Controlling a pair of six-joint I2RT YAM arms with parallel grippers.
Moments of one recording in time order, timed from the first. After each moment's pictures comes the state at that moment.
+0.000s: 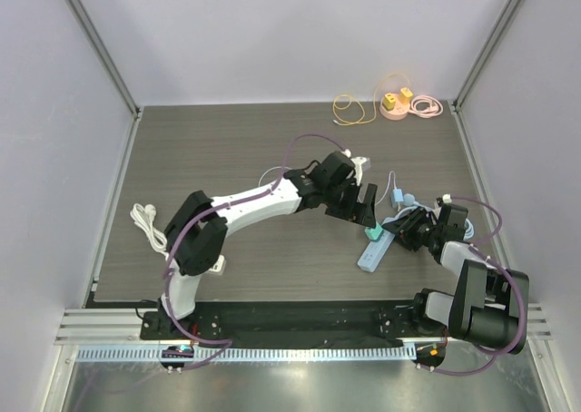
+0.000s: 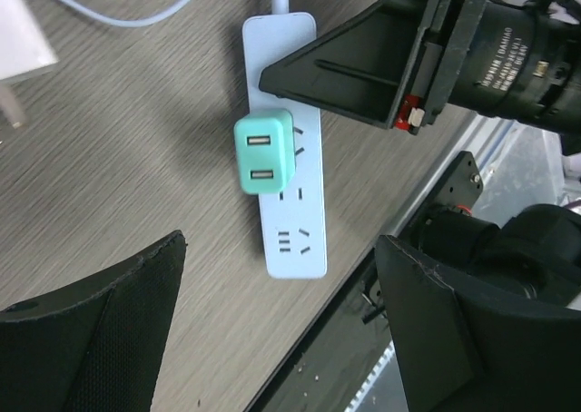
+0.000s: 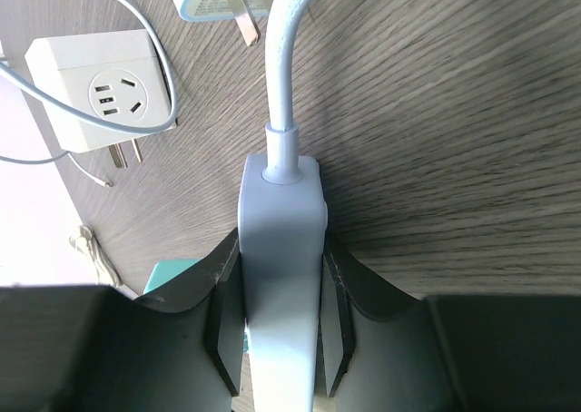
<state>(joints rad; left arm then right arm) -0.94 1.96 1.57 -0.36 0.32 -0.57 -0.28 1.20 0.28 0.07 -0.58 0.68</state>
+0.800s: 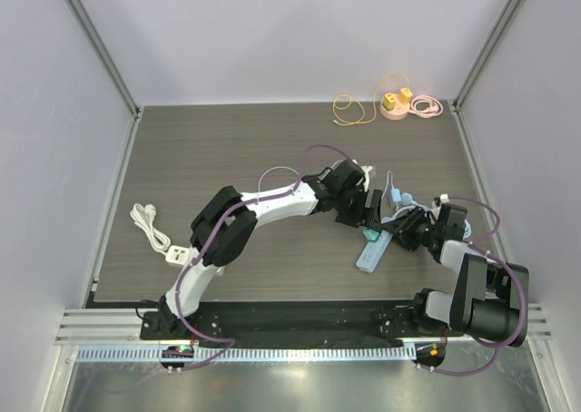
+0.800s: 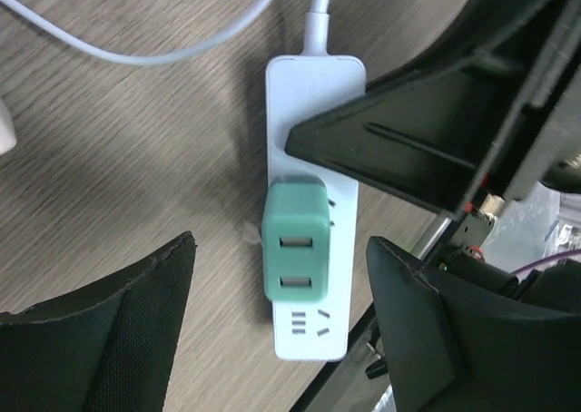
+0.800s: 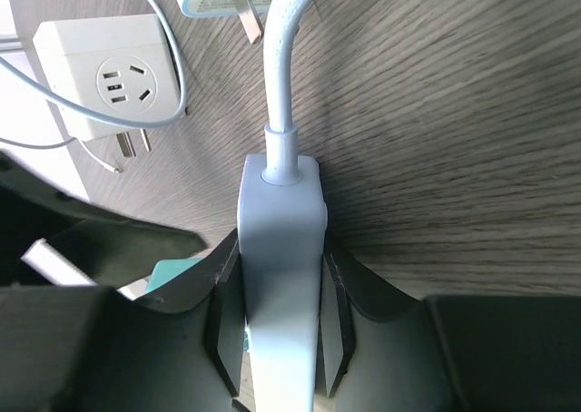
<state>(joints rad) -0.96 2.19 1.69 -0.30 0.35 -0.65 -0.28 1.24 0.28 0.11 -0.63 0.68</state>
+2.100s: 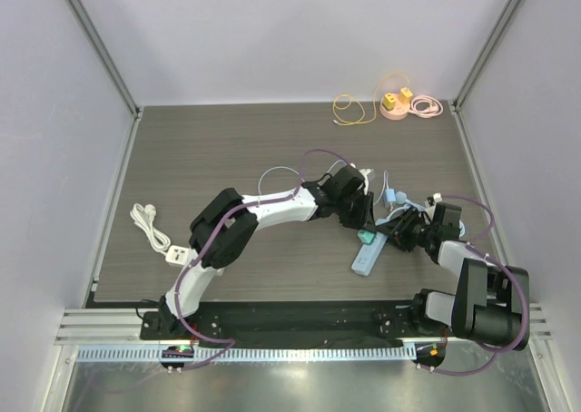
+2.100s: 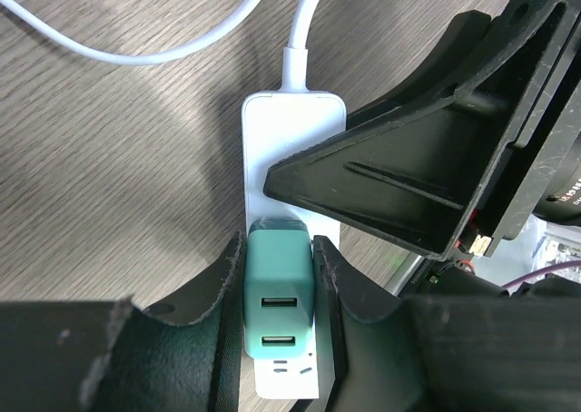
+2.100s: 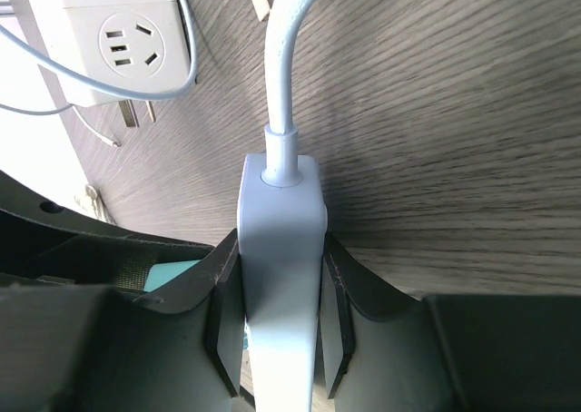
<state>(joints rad) -0.98 2.17 1.62 -0.20 0.31 -0.72 -0.24 1.21 0.28 0.08 -0.64 0.67</state>
